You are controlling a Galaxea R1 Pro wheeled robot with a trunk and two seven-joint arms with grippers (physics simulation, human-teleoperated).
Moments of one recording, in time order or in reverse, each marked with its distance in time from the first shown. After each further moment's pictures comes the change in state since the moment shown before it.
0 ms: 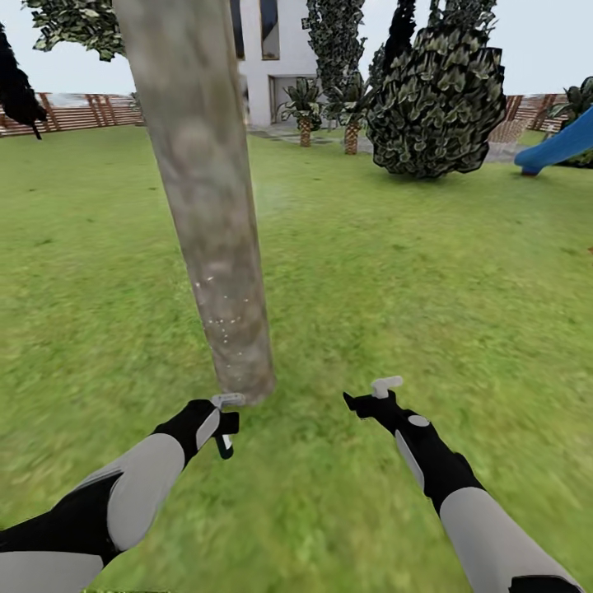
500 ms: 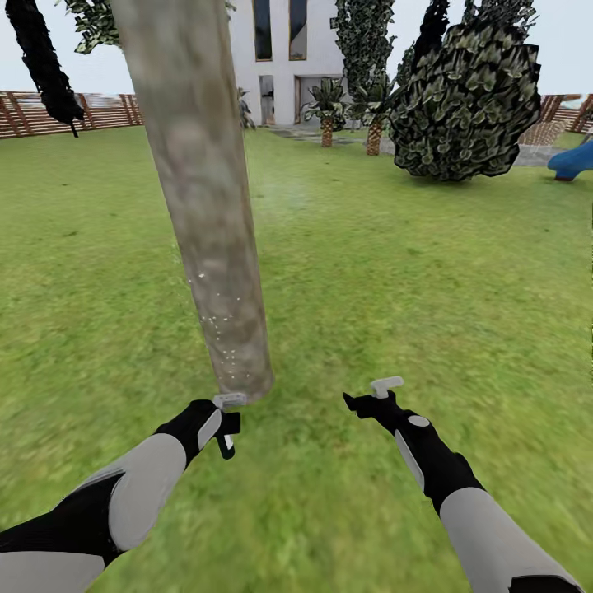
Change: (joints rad) left arm 0.000 -0.006 0.000 0.001 -0.001 -0.001 0.003; right arm 0.000 0.000 -0.001 0.002 0.000 0.000 0.000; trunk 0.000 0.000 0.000
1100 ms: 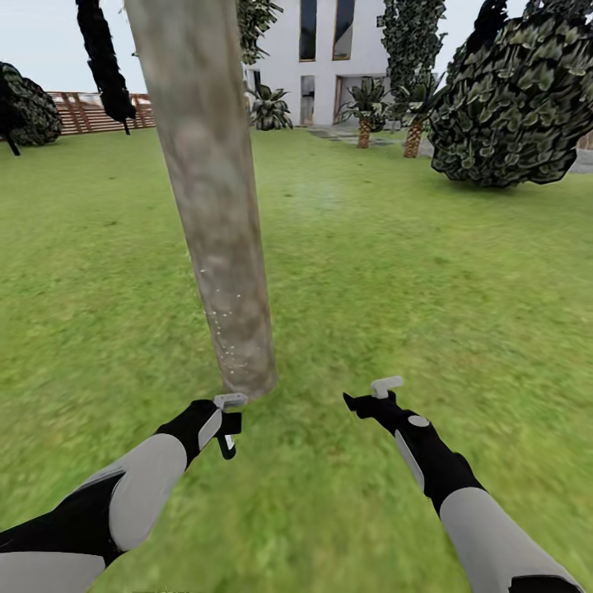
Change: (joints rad) left arm 0.000 -0.003 0.000 0.000 0.000 0.000 -0.002; right arm 0.000 0.000 0.001 0.001 0.000 0.000 0.000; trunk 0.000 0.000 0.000
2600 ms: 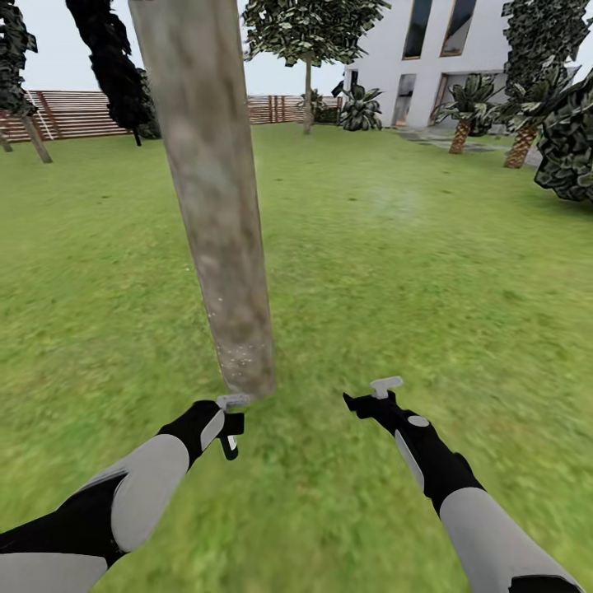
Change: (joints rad) left arm 0.002 -0.010 0.000 0.002 0.000 -0.002 0.000; right arm 0.000 0.000 0.001 0.001 0.000 0.000 0.000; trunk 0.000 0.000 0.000
